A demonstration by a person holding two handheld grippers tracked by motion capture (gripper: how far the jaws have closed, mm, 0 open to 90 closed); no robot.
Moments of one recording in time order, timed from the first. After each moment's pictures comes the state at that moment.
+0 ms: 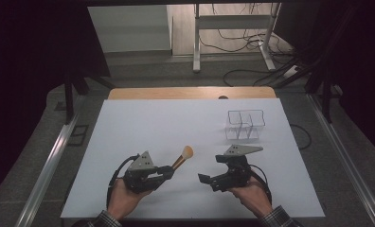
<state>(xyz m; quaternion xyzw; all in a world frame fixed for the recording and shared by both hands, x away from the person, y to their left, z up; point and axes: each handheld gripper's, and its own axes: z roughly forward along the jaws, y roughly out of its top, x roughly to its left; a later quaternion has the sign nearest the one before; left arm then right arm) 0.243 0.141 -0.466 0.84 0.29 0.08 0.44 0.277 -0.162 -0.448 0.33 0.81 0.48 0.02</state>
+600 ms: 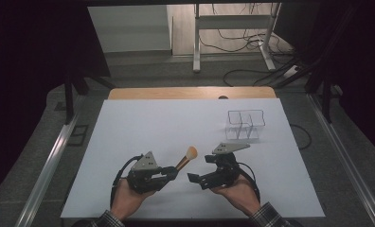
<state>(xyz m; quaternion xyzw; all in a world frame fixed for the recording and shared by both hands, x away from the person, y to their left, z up) 0.244 0.133 -0.466 0.84 0.28 0.06 0.46 0.280 -0.134 -0.448 0.33 0.82 0.47 -0.01</state>
